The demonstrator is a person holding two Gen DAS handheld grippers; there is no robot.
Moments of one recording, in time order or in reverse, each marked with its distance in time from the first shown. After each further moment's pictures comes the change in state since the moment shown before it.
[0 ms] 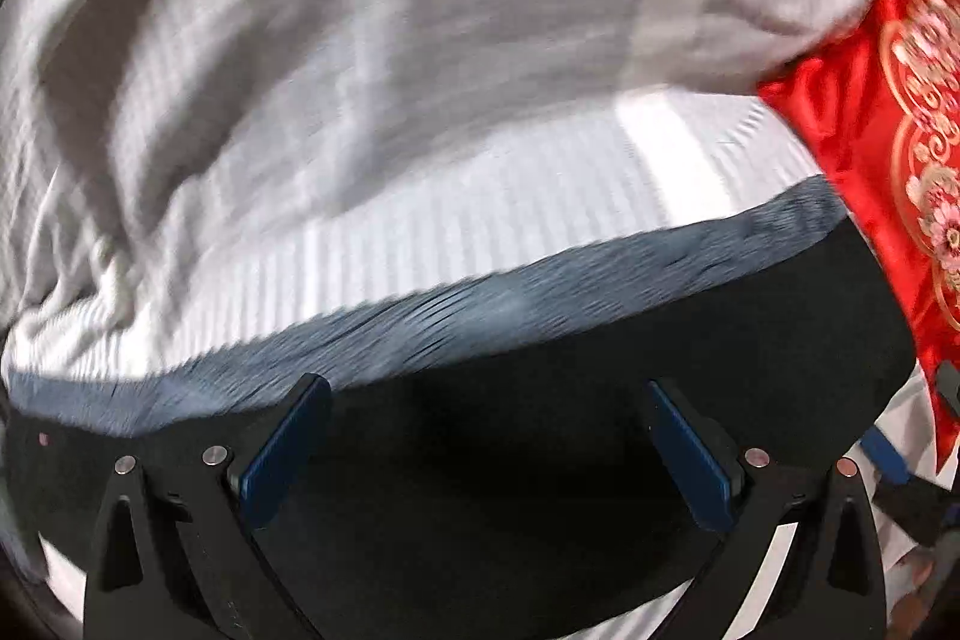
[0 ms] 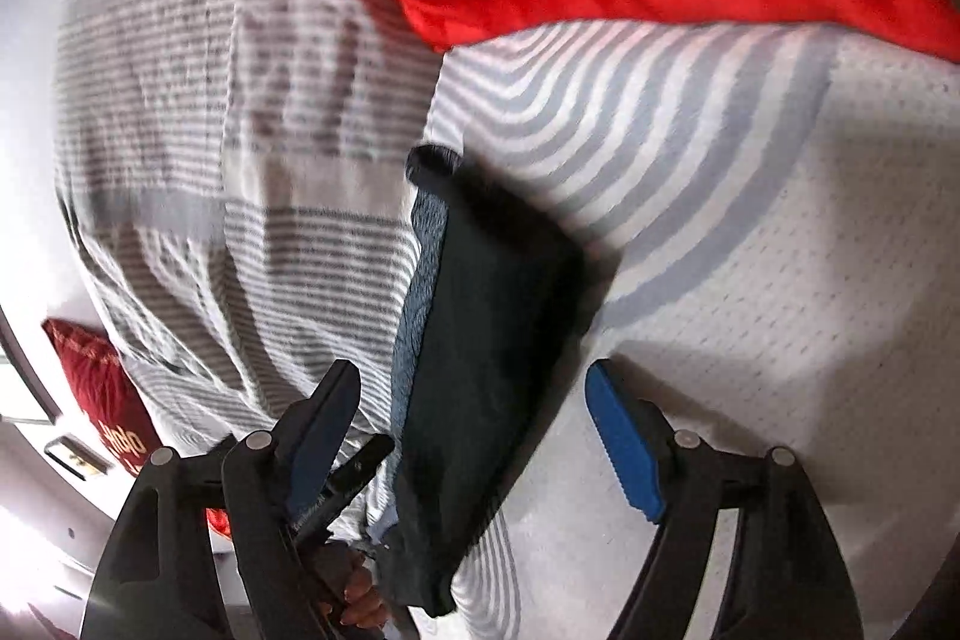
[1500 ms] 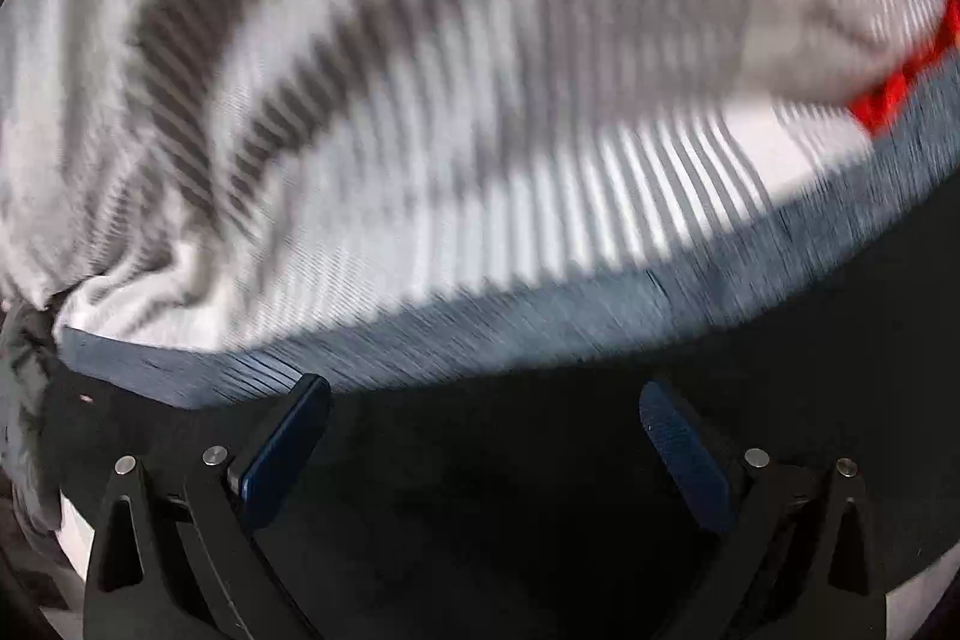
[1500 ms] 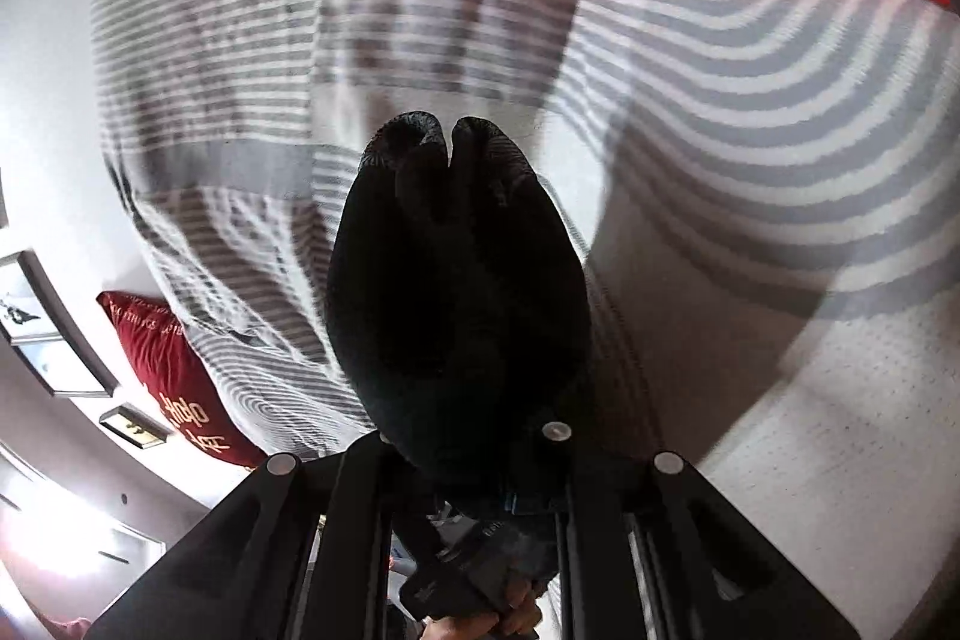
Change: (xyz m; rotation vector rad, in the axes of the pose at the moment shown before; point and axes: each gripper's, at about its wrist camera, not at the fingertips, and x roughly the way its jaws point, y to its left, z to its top) left arm 0.007 0.052 -0.021 -0.134 -0.101 0.221; right arm 0.050 0.073 -0.008 -0.052 0.132 0.151
